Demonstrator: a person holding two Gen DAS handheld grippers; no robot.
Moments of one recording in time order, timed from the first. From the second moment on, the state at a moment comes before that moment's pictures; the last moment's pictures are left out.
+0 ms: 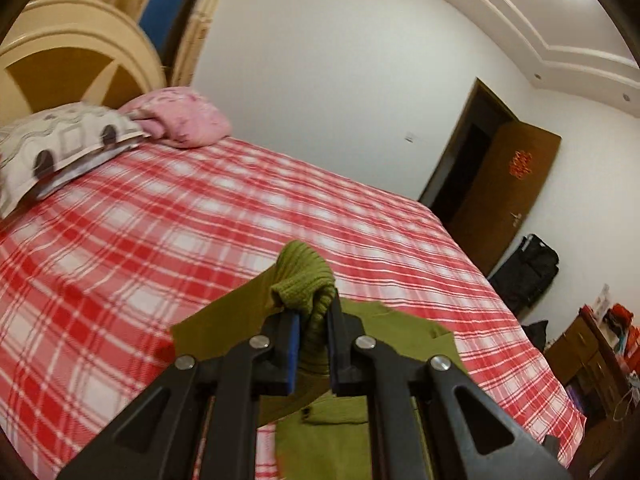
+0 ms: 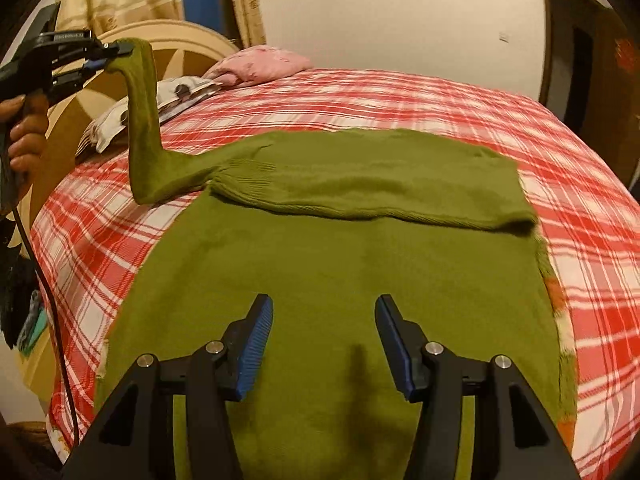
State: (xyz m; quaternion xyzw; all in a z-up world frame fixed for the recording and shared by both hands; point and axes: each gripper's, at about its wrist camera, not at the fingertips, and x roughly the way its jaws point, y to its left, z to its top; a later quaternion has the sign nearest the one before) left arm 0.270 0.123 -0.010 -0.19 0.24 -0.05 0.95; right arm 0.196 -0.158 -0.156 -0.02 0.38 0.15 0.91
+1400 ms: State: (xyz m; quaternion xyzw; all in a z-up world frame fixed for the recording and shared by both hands) left arm 0.387 -0.107 -0.105 -0.06 0.37 -0.16 0.91; right arm 0.211 -0.242 -0.185 0.07 0.40 0.07 0.91
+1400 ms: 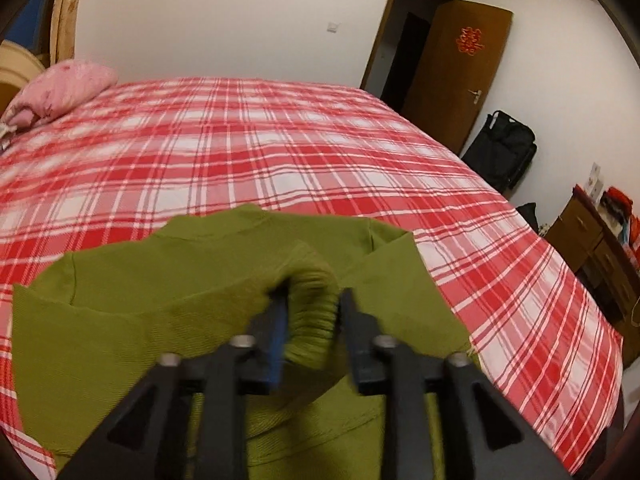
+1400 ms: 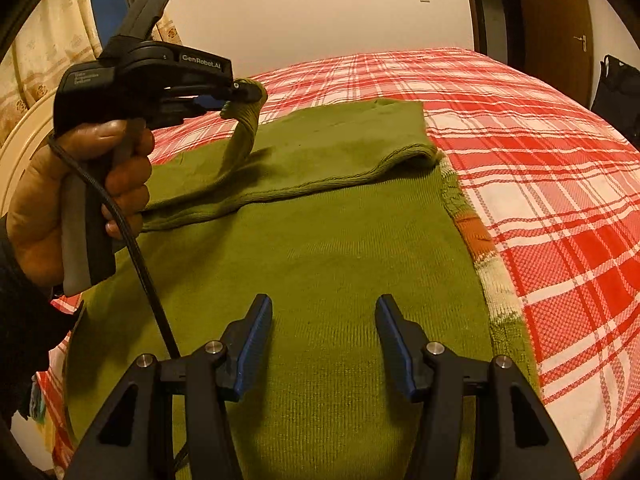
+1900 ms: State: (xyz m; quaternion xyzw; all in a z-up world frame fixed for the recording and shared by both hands) left arm 0.330 -0.005 -0.148 0.02 0.38 -0.03 0.92; right arm 0.211 -0.247 -0.178 0.07 0.39 0.07 0.92
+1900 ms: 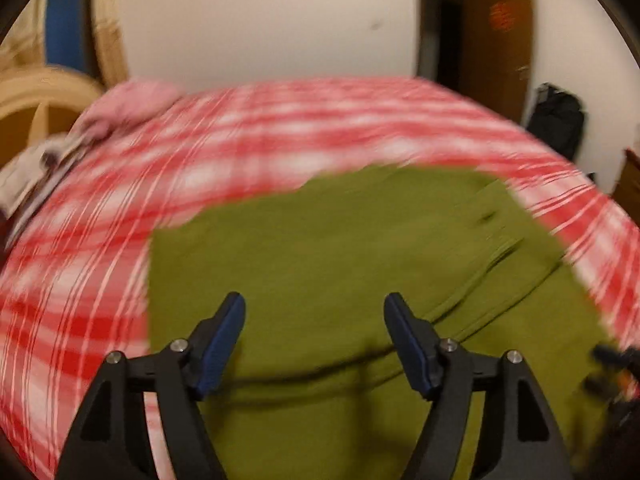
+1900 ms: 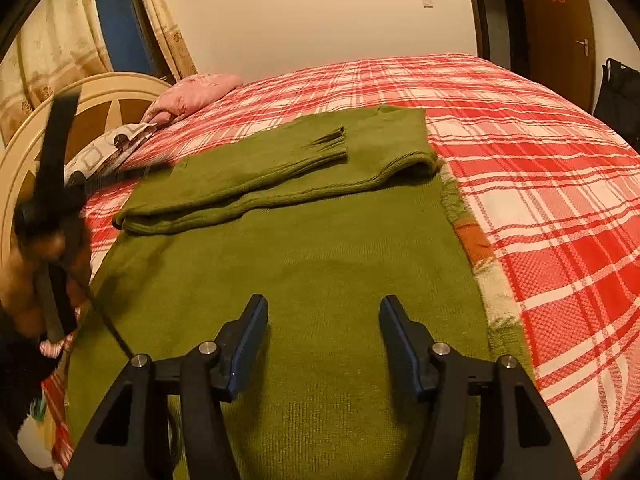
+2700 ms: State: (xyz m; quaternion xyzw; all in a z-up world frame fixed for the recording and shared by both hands) left arm 0.331 0.071 -0.186 -0.08 0.41 0.05 0.91; right arm 0.365 -0.241 -0.145 0.07 0.43 0.06 0.90
